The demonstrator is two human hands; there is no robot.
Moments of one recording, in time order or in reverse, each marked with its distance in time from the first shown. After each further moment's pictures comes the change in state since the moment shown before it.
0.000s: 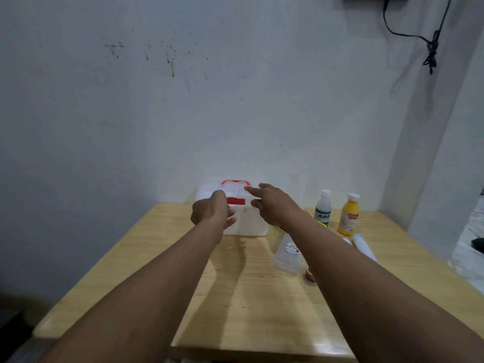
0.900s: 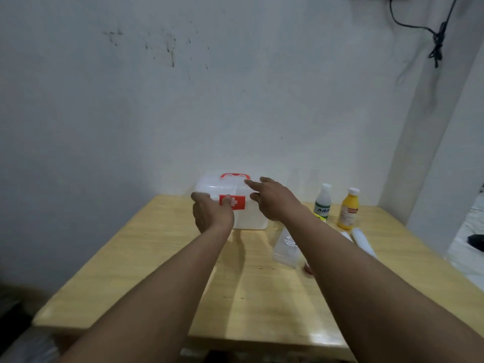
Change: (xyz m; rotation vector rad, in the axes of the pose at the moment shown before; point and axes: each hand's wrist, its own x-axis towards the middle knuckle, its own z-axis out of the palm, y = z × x) left_hand -0.003 -0.030 0.004 0.386 0.174 0.336; right_hand 0.001 0.002 0.005 -0.111 0.028 -0.030
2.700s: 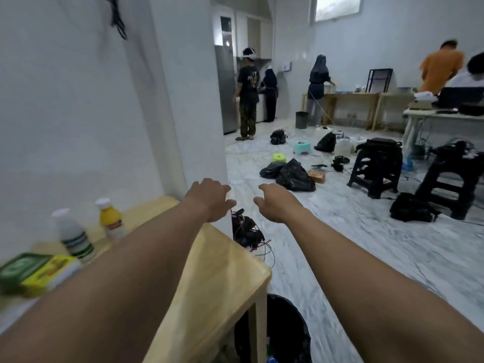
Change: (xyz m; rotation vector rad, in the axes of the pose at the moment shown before) left_hand -0.274 0.143 0.324 0.868 -1.006 1.516; right_hand -0.297 0.357 -0.102 0.001 0.060 1.000
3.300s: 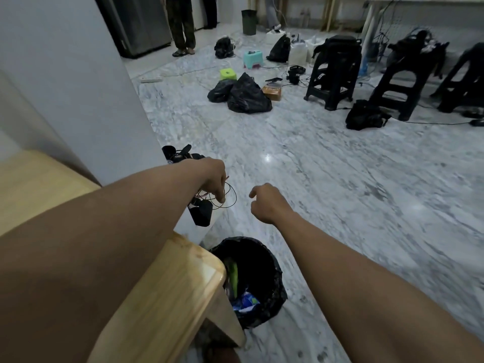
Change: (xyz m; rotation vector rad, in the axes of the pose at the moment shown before) left_hand 0.152 0.106 0.158 -0.112 -0.576 0.245; right_hand 0.016 0.162 0.182 0.161 -0.168 0.368
